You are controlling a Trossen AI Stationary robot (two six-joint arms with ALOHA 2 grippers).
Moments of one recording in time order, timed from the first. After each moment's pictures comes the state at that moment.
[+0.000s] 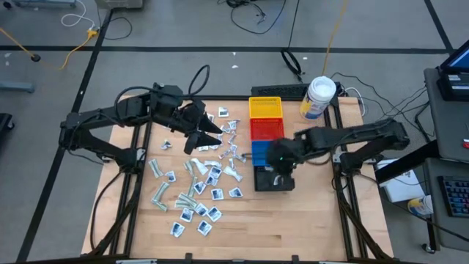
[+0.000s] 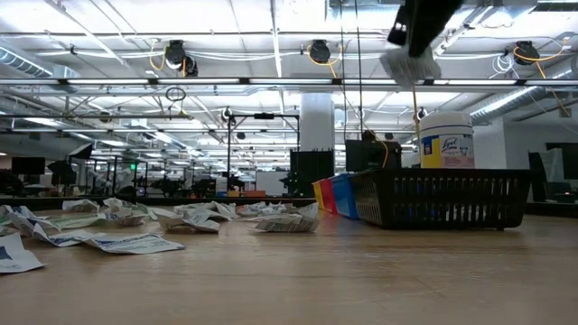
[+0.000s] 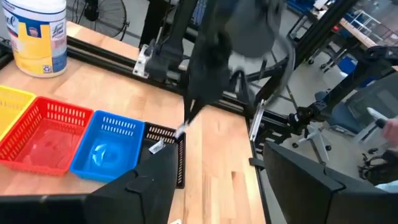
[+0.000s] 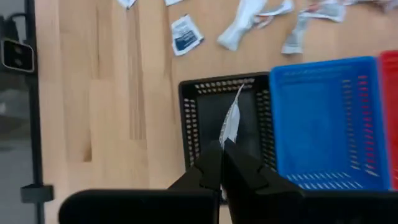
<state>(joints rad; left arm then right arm) 0.14 1.28 1.46 -0.56 0.34 -0.34 0.14 1.46 1.37 -1.06 -0.07 0.25</state>
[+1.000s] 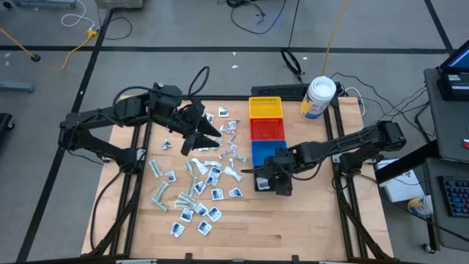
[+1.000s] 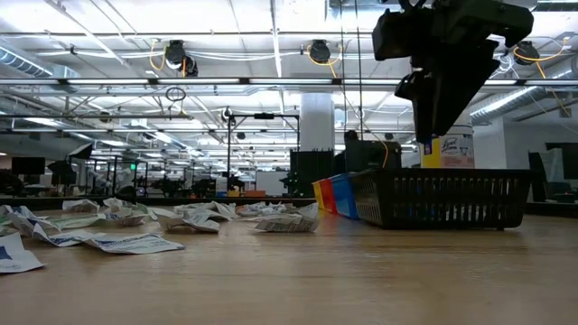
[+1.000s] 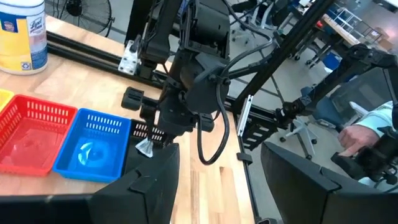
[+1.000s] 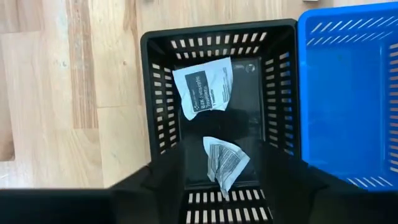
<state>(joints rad) 0.14 1.27 1.46 -0.57 0.40 -0.35 0.18 1.50 1.09 -0.83 0.00 0.25</state>
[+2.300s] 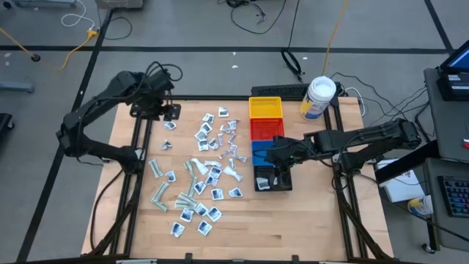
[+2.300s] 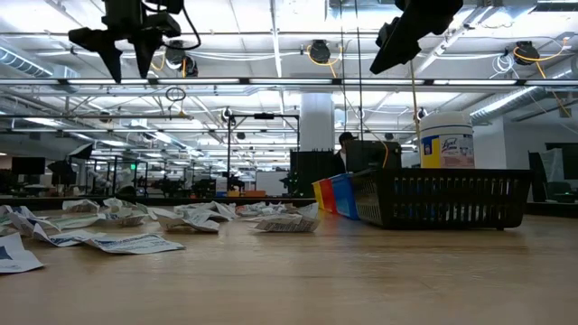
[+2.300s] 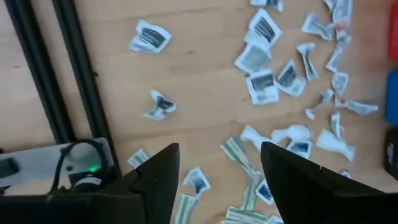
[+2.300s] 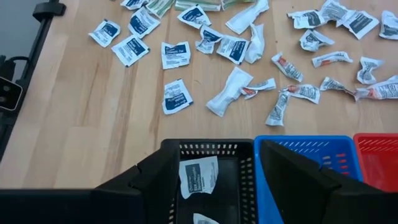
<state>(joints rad) 0.65 1.28 1.45 -1.57 0.05 -0.80 0.12 1.30 1.09 -0.61 0.00 0.11</state>
